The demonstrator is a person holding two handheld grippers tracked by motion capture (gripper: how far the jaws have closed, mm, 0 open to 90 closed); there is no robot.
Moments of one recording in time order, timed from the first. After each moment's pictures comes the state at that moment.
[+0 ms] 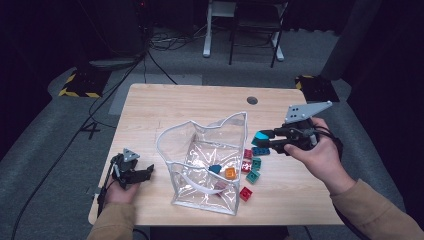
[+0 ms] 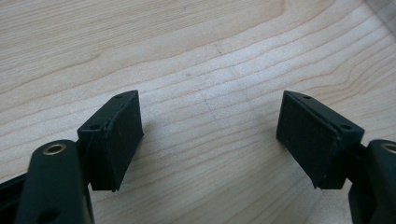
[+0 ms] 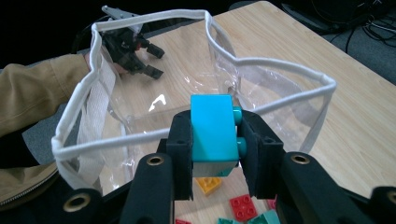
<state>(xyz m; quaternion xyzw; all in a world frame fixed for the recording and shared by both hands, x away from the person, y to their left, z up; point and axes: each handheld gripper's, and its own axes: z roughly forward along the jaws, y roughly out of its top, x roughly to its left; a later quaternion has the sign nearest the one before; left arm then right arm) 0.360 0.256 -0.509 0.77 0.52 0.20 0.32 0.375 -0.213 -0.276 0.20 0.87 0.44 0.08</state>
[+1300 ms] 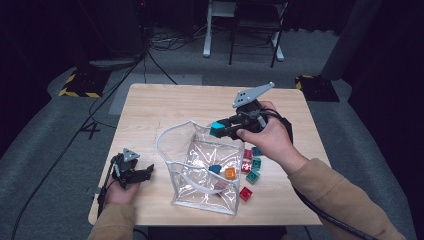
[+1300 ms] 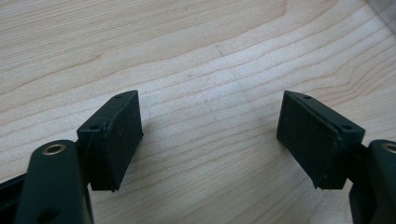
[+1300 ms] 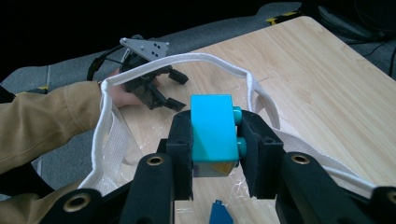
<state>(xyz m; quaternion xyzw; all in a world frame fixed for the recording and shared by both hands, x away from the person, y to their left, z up) 0.361 0.256 -0.509 0.76 0.52 0.20 0.32 0.410 -0.109 -0.274 0.16 0.89 0.43 0.04</state>
